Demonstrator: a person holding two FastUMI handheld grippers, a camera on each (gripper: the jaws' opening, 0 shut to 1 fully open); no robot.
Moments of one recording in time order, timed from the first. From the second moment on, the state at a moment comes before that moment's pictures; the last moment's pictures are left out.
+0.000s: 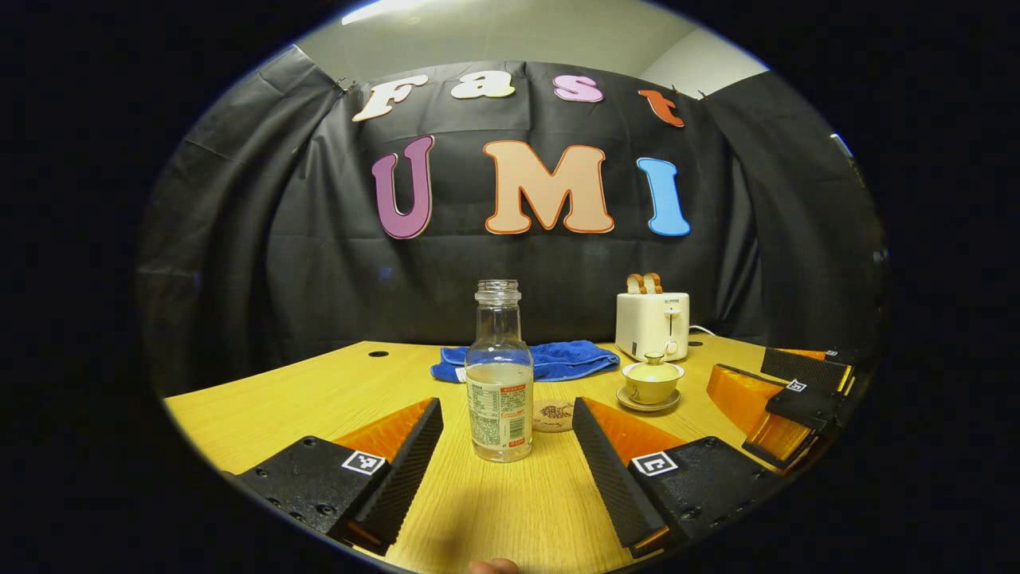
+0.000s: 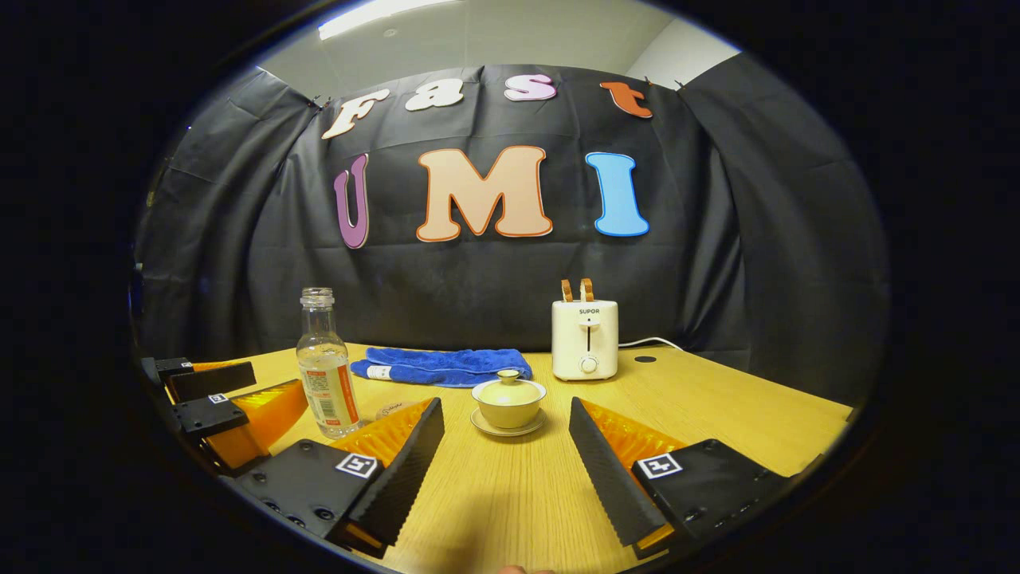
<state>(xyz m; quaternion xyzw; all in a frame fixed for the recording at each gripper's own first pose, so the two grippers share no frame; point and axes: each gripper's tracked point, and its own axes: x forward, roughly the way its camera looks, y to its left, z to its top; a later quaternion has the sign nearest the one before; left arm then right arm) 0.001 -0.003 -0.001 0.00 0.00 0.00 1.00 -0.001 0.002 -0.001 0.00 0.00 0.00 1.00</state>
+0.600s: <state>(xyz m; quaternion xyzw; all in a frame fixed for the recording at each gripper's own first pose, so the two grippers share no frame) 0.002 -0.005 -0.002 0.00 0.00 -0.01 1.00 0.004 0.002 -0.005 0.00 0.00 0.01 1.00</state>
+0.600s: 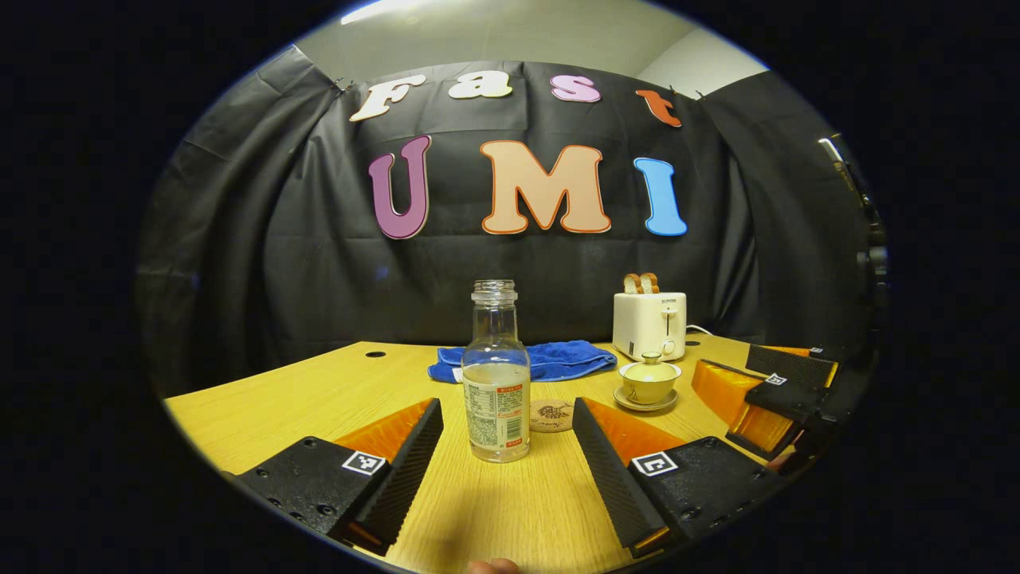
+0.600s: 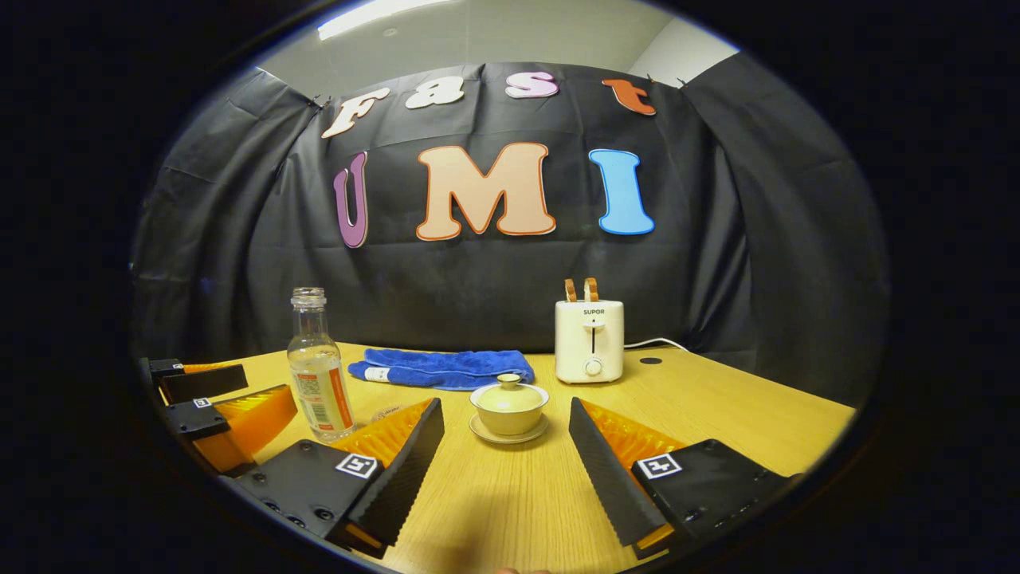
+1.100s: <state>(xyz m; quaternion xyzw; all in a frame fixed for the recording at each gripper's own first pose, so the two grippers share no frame) 0.001 -0.007 -0.002 0.00 0.00 -0.01 1.00 0.107 -0.004 -0.013 0.00 0.01 0.00 1.00</state>
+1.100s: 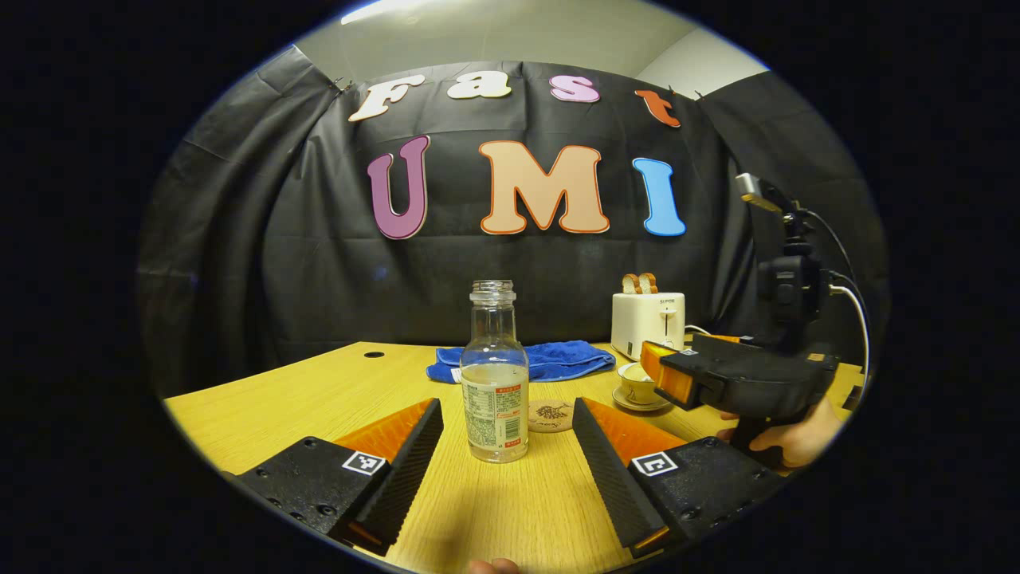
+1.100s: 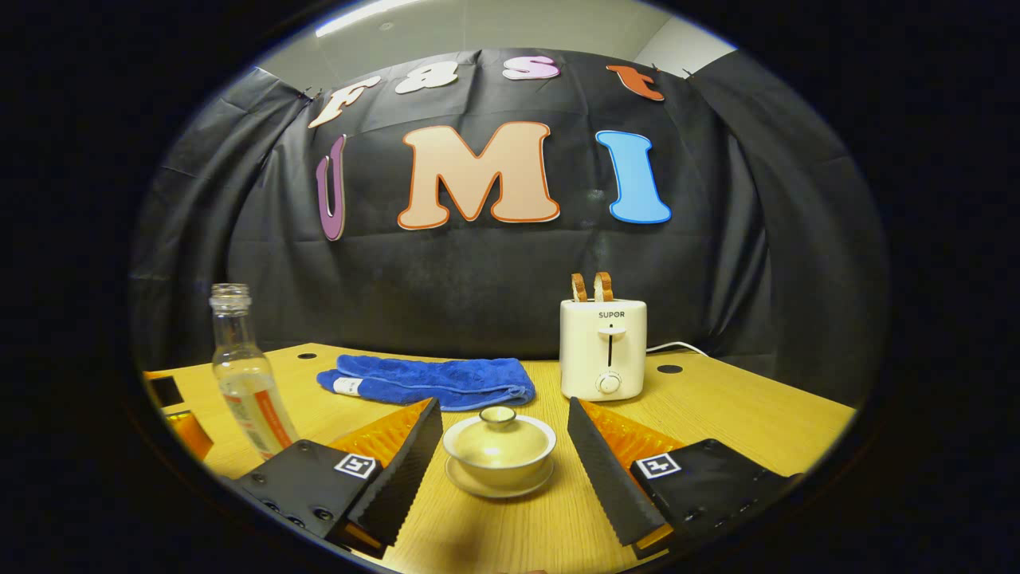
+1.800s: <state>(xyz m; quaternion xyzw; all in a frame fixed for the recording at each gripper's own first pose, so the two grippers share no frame) -0.001 -0.009 -0.002 0.00 0.00 -0.01 1.00 0.173 0.008 -0.036 -0.01 0.09 0.03 1.00</state>
